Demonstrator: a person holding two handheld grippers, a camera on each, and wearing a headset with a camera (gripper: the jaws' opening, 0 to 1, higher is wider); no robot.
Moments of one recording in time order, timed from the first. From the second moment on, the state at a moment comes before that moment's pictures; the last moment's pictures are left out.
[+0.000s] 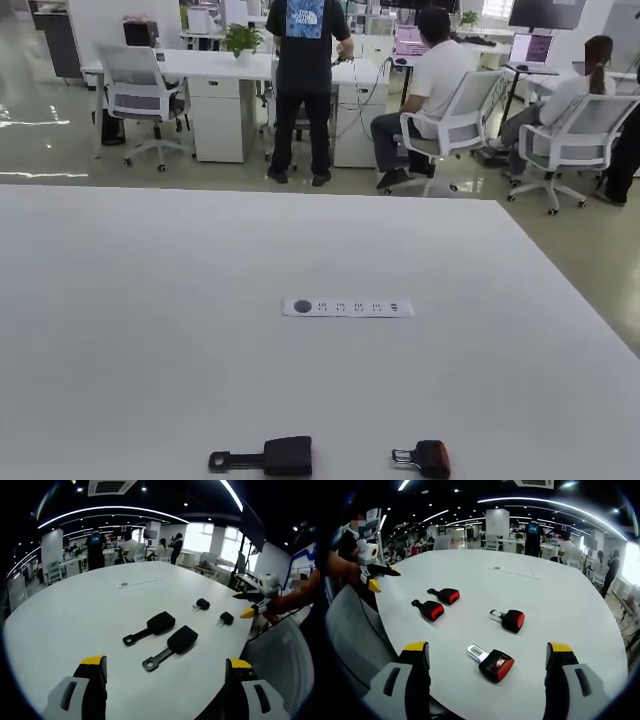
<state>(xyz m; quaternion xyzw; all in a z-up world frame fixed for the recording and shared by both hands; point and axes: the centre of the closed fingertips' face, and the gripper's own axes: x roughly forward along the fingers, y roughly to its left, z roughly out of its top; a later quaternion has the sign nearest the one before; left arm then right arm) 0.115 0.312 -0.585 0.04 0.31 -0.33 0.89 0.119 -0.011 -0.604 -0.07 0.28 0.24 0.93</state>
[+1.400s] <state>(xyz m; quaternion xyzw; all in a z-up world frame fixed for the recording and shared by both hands) 0.130 0.280 -0.625 0.07 0.36 -0.39 0.85 0.127 -0.012 -0.651 -0.10 0.35 0.34 0.87</state>
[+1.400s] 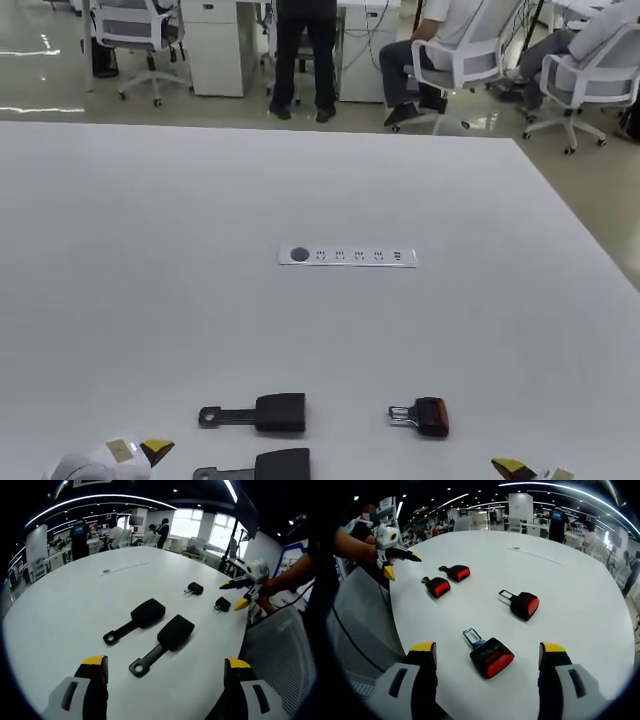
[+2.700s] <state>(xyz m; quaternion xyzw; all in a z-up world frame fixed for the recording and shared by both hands) 0.156 0.220 -0.681 0.16 0.39 -0.51 0.75 0.130 -0.013 -0.690 -0.17 0.40 0.47 0.77</state>
